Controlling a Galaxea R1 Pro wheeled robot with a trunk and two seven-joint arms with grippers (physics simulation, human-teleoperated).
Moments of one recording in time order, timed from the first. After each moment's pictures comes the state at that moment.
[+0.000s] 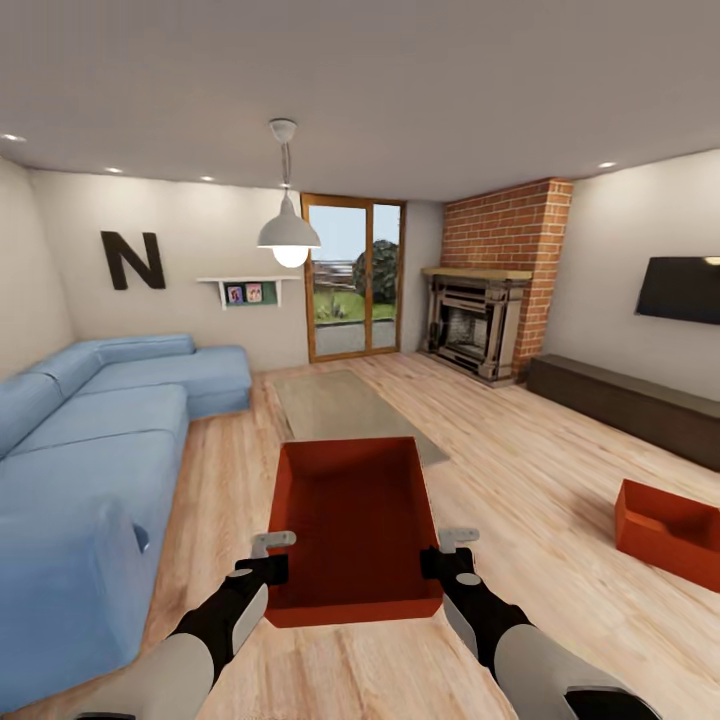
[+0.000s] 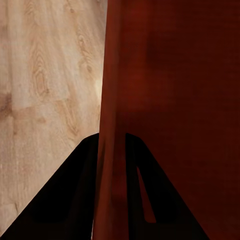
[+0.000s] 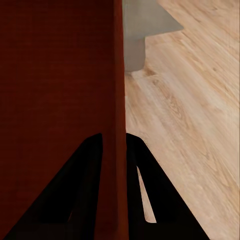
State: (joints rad) left arm -0.67 -0.10 -0.01 -0.37 0.08 0.14 0.16; right arm -0.72 0.13 -0.06 -0.22 0.15 -0.08 -0.13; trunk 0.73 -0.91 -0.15
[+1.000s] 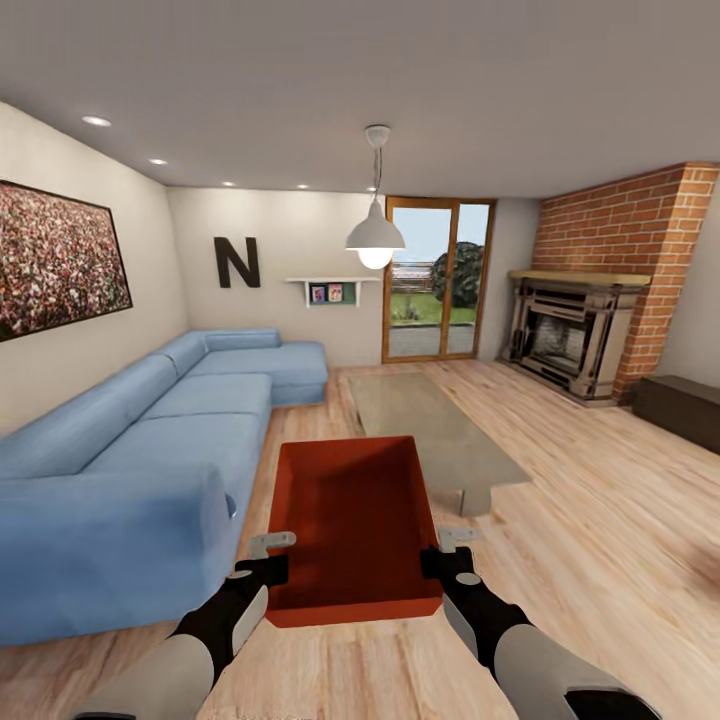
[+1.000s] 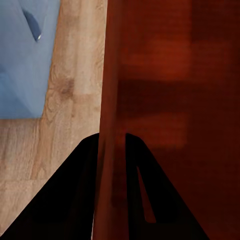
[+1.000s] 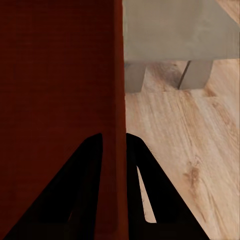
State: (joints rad) left arm -0.66 -0.10 -0.01 -0.36 0.09 0.12 0.16; right arm -0.72 0.13 -0.05 -0.22 0.15 -0.08 -0.13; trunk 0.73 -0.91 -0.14
